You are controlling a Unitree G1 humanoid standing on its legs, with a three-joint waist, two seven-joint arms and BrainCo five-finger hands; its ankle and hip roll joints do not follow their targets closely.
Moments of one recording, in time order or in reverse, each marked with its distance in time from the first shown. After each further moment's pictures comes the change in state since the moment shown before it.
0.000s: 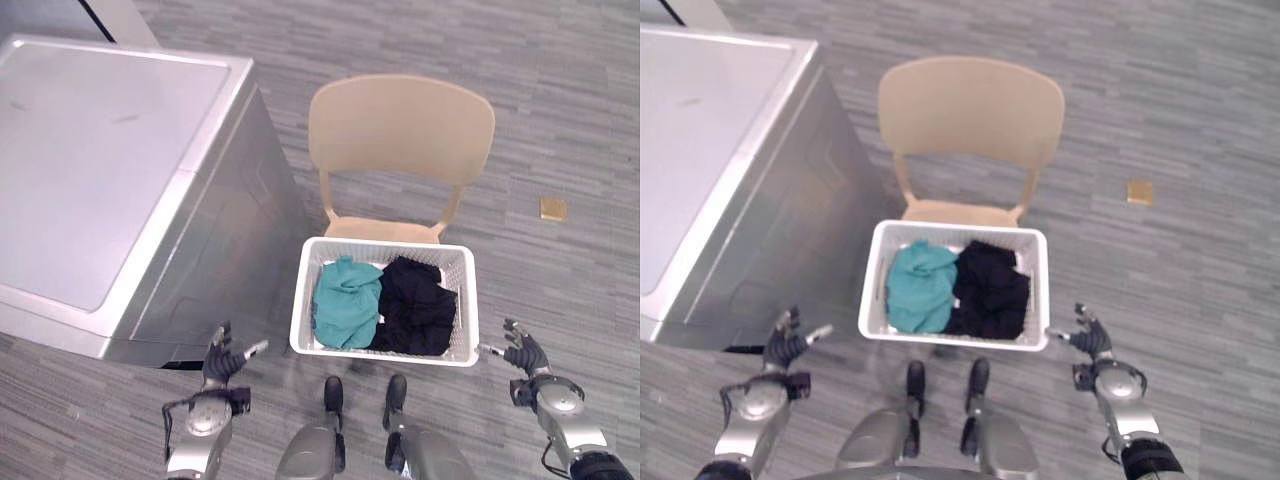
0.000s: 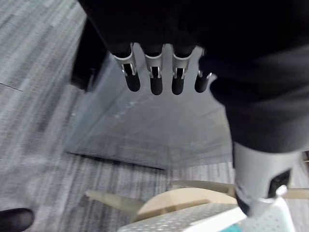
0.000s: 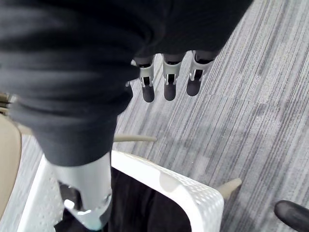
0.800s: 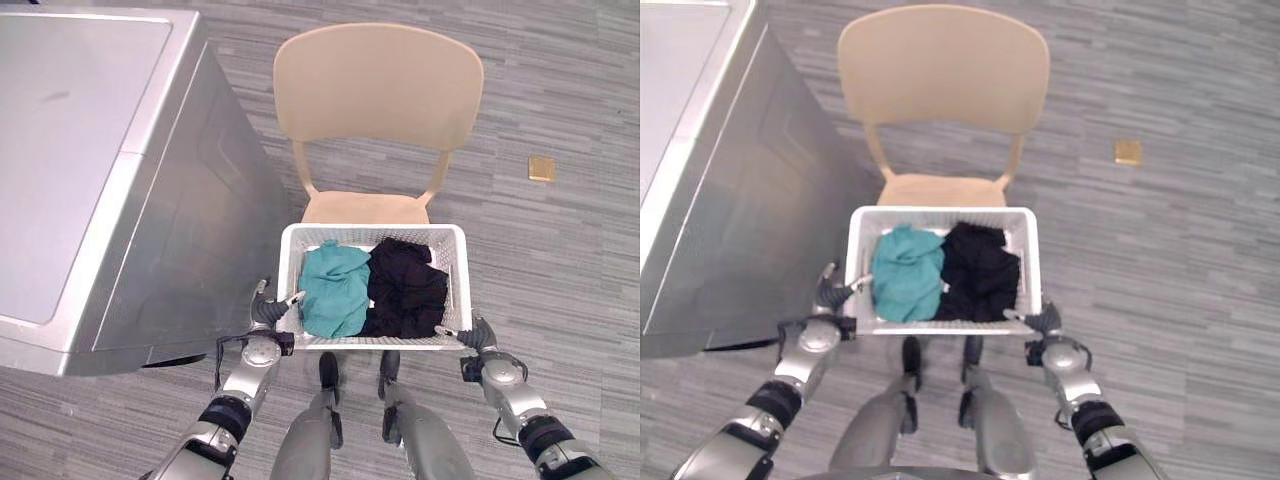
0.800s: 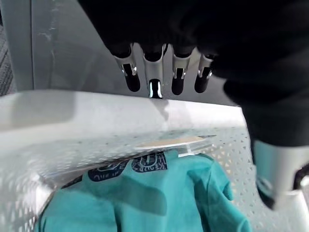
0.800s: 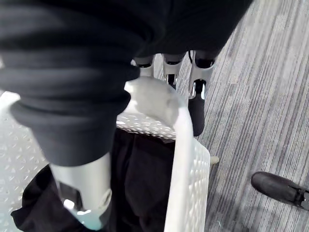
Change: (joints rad) left arm -0.442 -0.050 -0.223 0.097 -0.009 0.029 0.194; right arm -0.233 0.126 0.196 0.070 0.126 0.048 -0.189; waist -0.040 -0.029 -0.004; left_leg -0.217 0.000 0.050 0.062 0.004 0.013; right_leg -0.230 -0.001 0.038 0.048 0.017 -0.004
